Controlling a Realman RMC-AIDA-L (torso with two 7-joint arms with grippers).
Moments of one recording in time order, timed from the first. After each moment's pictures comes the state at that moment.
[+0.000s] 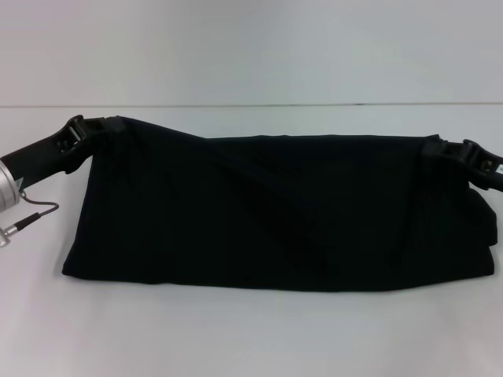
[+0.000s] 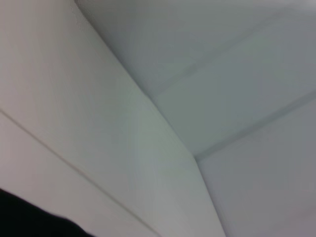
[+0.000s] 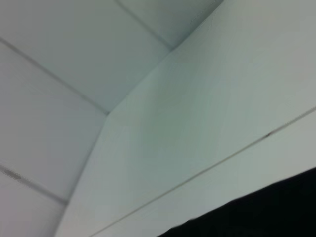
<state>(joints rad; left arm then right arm) -0.65 -2.03 0.11 0.45 2.12 1.31 -2.07 0.62 2.03 -0.37 -0.43 -2.01 -1.15 2.01</state>
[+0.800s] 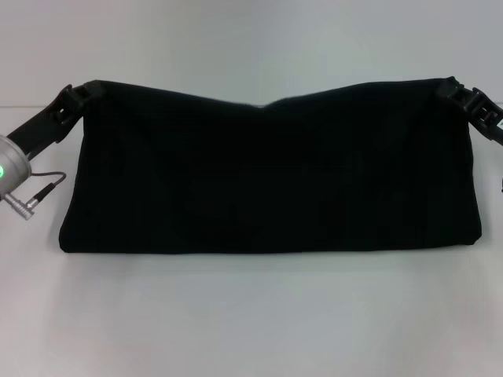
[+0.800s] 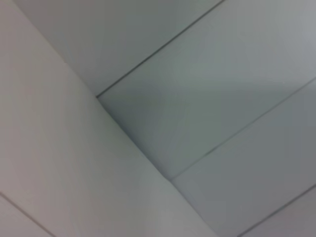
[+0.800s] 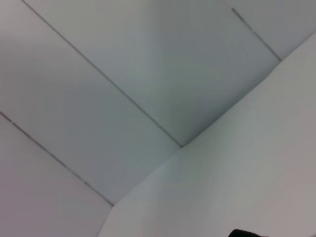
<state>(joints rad) -0.67 -2.10 0.12 0.44 1.87 1.09 -1.85 0.66 2.08 -0.37 -0.37 -1.64 -1.01 1.69</state>
